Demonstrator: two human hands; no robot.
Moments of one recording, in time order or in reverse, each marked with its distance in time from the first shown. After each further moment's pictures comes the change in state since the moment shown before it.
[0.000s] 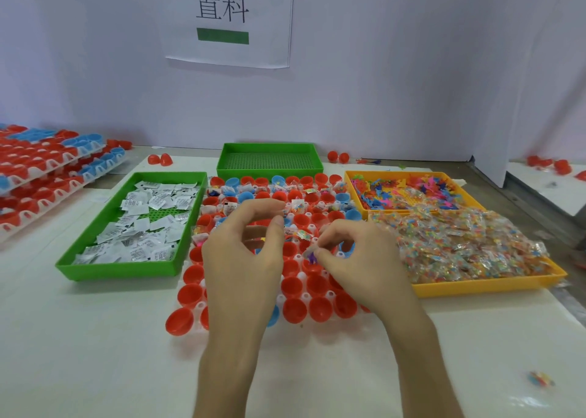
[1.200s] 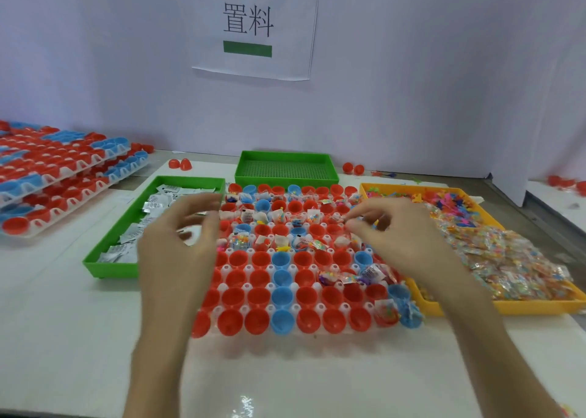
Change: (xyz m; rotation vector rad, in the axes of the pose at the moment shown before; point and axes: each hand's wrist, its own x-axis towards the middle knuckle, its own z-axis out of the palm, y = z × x) left_hand 0.035 -0.027 -0.067 0.195 0.145 -0.016; right_hand 0.041 0.004 -0.036 -0.143 -0.075 -0.007
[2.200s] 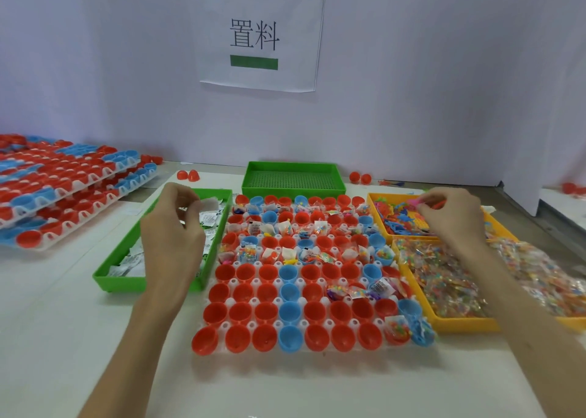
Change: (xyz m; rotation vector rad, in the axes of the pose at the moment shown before) left_hand 0.058 -0.047 0.009 0.236 0.129 0.131; right_hand 0.079 0.119 -0.008 -0.160 0.383 0.172
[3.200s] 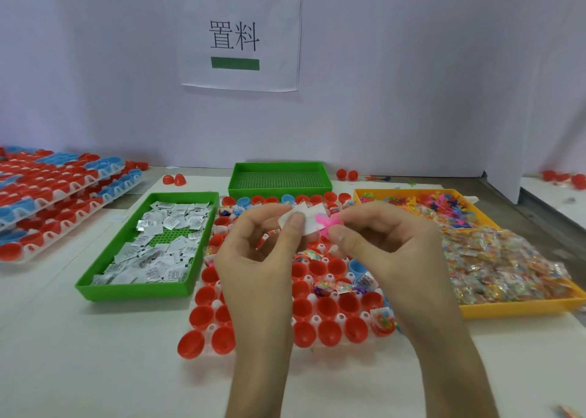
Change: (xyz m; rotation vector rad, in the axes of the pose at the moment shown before) left_hand -0.090 0.133 0.012 -0.949 -0.103 -0.323; right_hand -0.137 -0.137 -0.070 1.058 -0.247 -0.083
